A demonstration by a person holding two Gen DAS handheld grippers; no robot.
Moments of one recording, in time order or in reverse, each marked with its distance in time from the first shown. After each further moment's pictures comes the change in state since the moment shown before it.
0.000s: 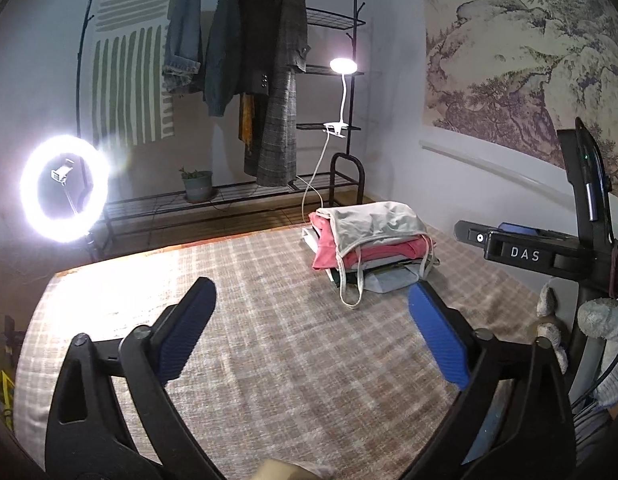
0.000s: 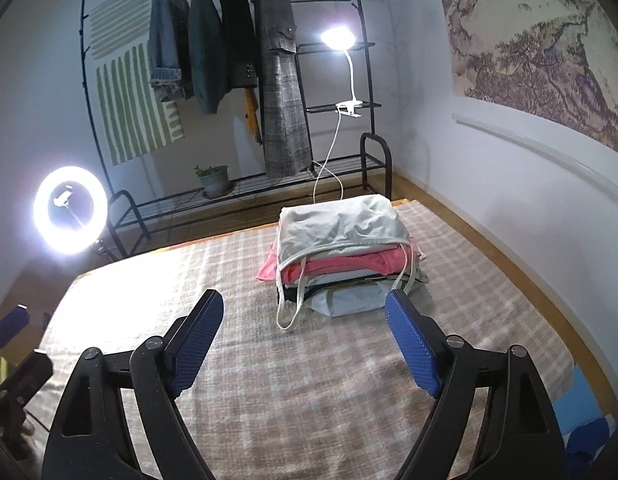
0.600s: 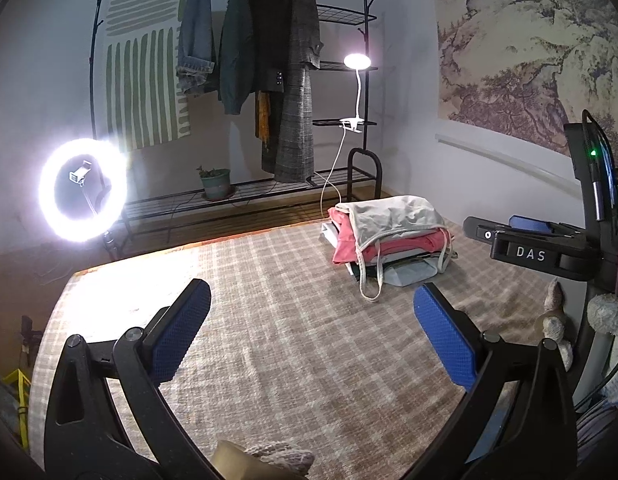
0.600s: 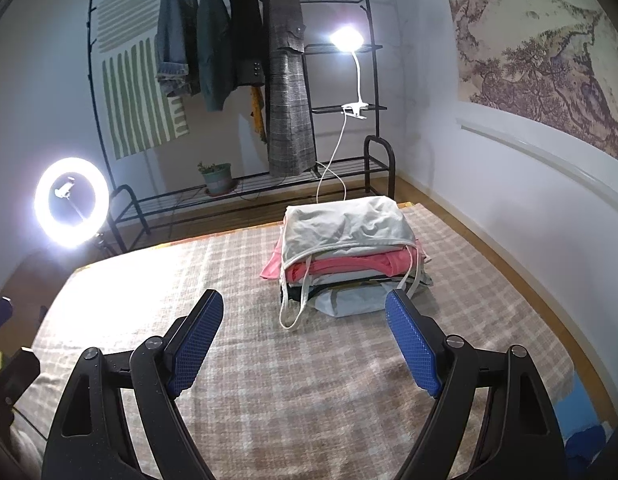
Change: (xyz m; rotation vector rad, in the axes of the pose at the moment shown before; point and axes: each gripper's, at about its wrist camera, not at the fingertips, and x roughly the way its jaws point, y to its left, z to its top) left arm -0.004 0.005 -0.003 0.014 0.020 0.067; right arm 0.004 0.009 -0.002 -0.030 -0.009 -0.002
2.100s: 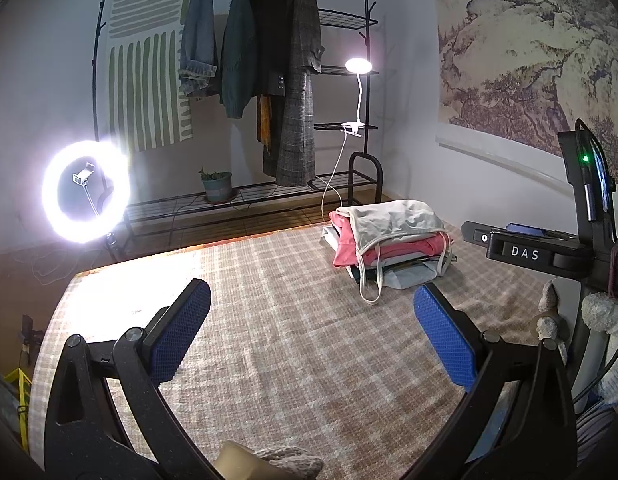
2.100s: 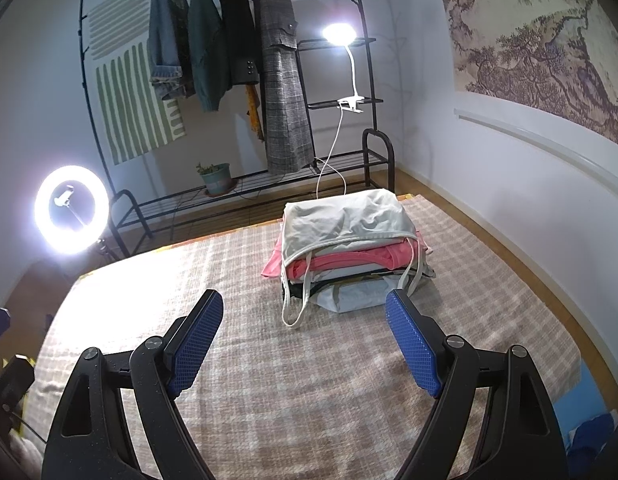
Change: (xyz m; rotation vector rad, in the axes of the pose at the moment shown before) left arm -0.001 0.001 -0.002 -0.002 -0.001 0.001; right arm 0.005 -0.006 -0.002 0.038 0.014 0.012
